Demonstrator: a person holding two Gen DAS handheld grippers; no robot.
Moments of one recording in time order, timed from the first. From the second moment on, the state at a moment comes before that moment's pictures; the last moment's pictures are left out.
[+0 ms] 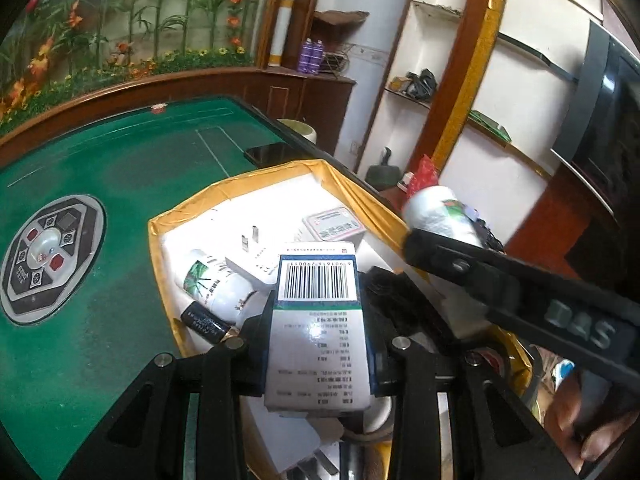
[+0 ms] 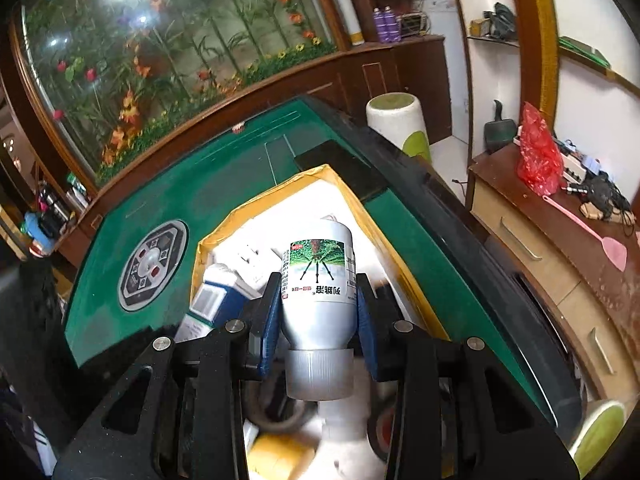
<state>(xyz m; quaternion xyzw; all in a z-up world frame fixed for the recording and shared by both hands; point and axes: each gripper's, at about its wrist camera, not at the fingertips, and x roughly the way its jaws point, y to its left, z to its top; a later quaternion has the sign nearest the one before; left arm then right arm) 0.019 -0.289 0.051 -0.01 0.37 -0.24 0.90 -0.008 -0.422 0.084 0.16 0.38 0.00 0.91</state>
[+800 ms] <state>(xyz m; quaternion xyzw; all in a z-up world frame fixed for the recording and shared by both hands) 0.022 -0.301 0.040 0.03 0.38 -0.23 0.90 0.058 -0.406 0.053 0.14 0.44 0.02 0.89</state>
